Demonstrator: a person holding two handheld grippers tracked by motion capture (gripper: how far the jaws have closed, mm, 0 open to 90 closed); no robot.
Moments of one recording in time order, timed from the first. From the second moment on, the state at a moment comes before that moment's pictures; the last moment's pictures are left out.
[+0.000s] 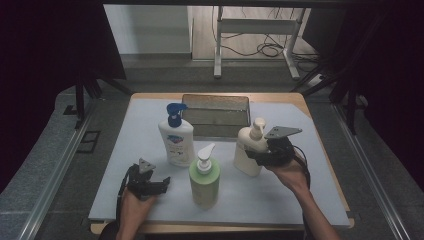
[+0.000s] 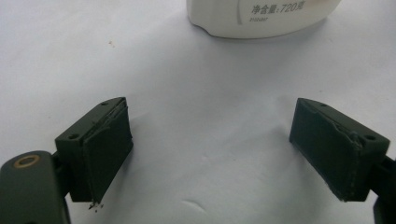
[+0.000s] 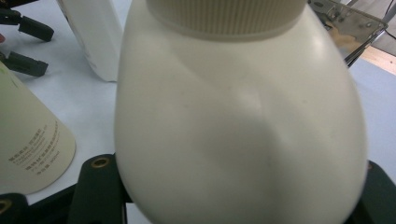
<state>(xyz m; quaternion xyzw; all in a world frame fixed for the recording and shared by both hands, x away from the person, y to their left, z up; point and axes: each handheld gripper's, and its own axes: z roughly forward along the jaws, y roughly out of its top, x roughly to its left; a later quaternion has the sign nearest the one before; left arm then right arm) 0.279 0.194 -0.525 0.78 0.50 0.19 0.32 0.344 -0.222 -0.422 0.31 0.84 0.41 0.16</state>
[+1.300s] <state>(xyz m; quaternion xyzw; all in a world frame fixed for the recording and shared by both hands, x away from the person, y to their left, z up) 0.279 0.194 -0.525 0.78 0.50 0.19 0.32 0.350 -0.201 -0.360 0.32 0.83 0.42 0.17</state>
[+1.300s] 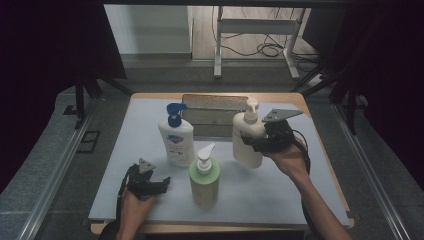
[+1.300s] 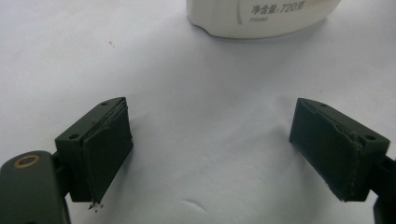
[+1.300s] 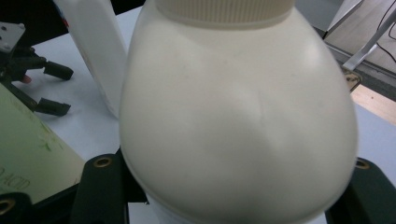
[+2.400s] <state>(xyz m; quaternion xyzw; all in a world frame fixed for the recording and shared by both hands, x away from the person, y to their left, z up) 0.279 0.194 -0.525 0.78 0.50 0.19 0.32 0.398 -0.147 -0.329 0.34 0.81 0.44 0.21</state>
